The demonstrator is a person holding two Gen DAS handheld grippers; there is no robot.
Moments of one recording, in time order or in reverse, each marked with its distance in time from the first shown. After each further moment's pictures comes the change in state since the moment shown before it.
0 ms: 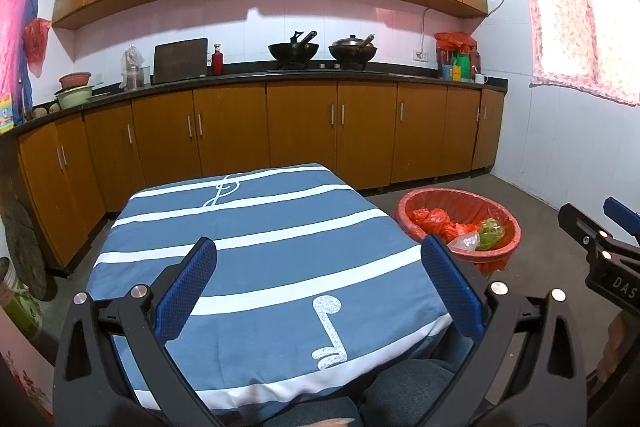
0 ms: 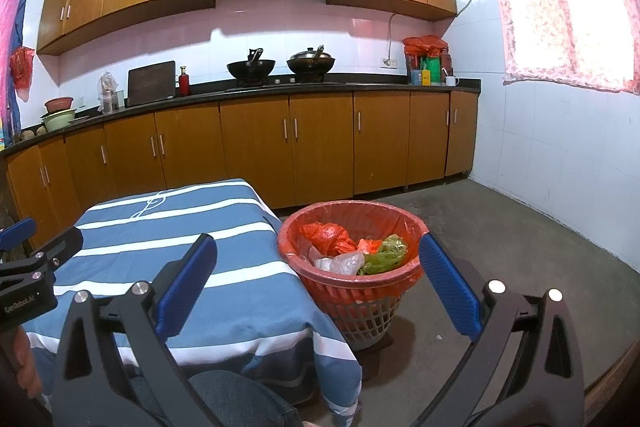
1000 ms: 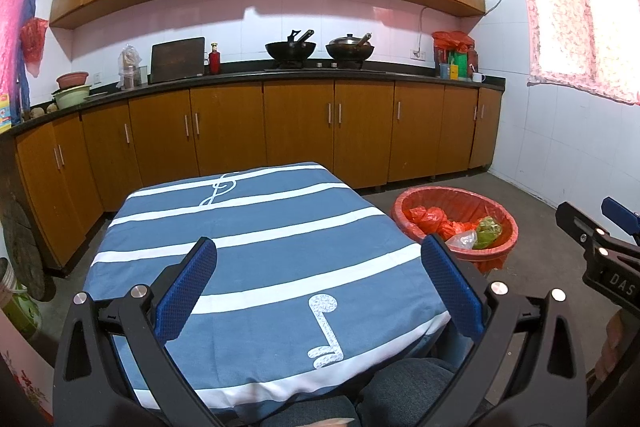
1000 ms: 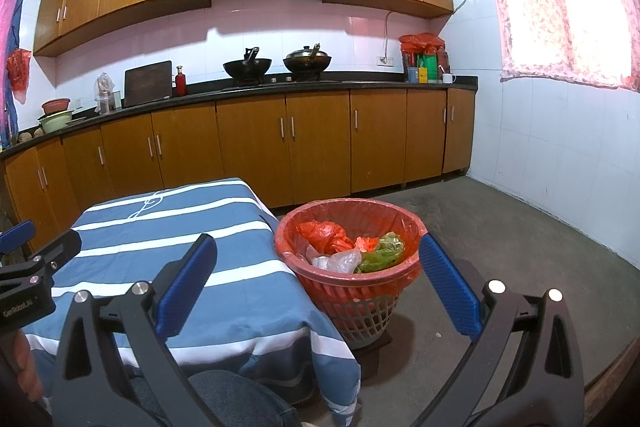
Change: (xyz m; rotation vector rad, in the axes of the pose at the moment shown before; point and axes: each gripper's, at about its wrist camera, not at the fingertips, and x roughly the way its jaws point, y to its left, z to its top) left arm -0.001 -0.003 -0.001 -0.001 0.002 -0.002; right arm 0.001 -0.002 0.000 0.009 0.003 -0.008
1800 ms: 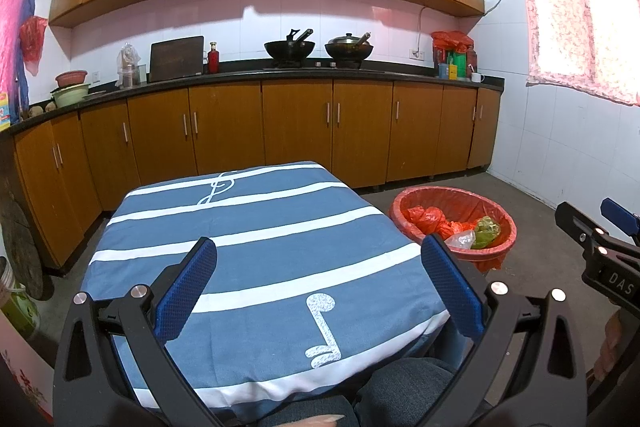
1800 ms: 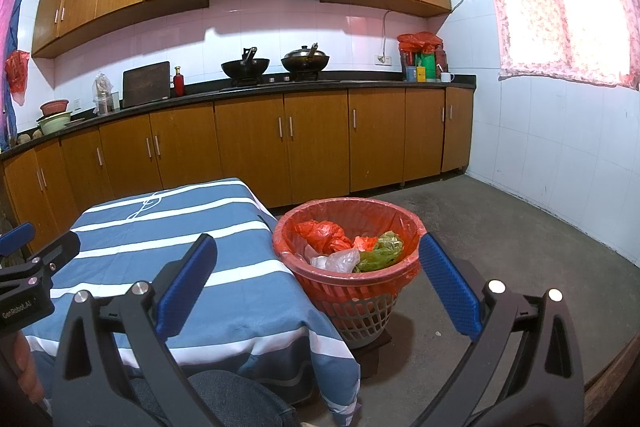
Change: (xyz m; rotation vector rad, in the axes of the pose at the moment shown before) left arm 0.001 -0.007 -0.001 0.002 0.001 -0.007; right arm 0.000 -0.002 -0.001 0.002 0.002 0.000
